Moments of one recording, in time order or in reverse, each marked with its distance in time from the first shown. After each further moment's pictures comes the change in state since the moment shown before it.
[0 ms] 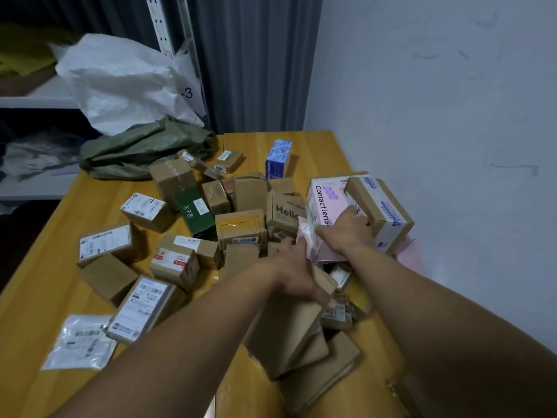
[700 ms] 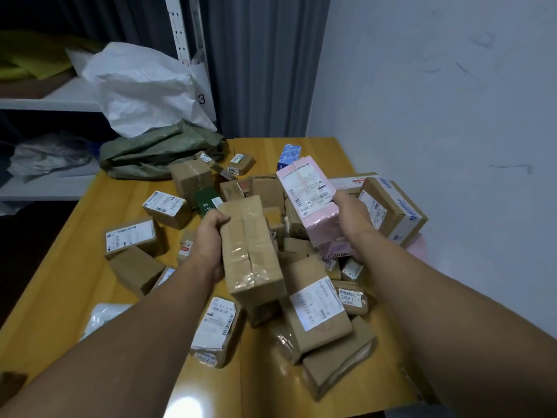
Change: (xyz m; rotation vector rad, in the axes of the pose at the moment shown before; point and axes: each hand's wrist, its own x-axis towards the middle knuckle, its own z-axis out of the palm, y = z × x) left_hand -0.080 -0.121 -0.026 -1.721 0.442 0.068; right_hand -0.076 -0.046 -0.018 0.716 -0.094 -0.026
